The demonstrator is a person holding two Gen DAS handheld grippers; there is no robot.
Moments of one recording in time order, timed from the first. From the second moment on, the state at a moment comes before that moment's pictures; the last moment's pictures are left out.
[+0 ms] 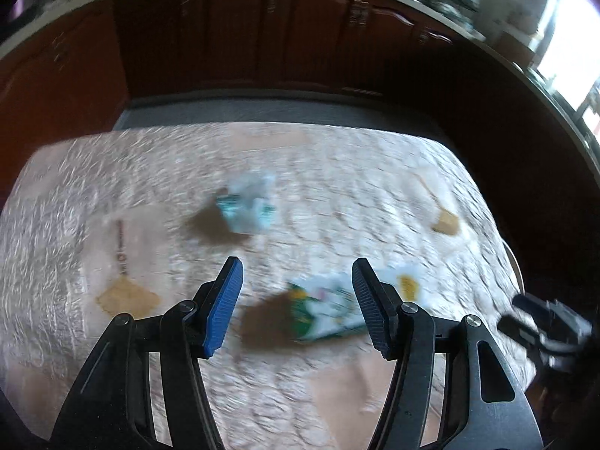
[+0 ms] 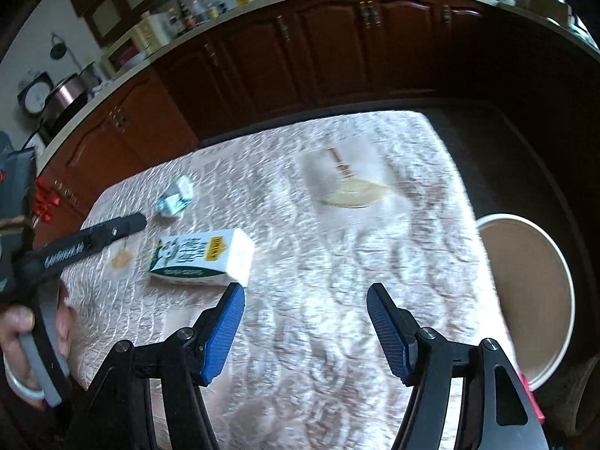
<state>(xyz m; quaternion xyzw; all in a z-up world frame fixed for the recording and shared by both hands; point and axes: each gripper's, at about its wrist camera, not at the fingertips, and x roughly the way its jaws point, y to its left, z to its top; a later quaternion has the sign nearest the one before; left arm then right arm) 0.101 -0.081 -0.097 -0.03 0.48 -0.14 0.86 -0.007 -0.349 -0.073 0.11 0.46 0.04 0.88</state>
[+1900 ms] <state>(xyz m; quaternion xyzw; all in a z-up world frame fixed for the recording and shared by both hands) 0.069 -0.012 -0.098 -0.01 0.47 -0.13 0.87 0.049 -0.211 -0.119 0.01 0.53 0.20 0.82</state>
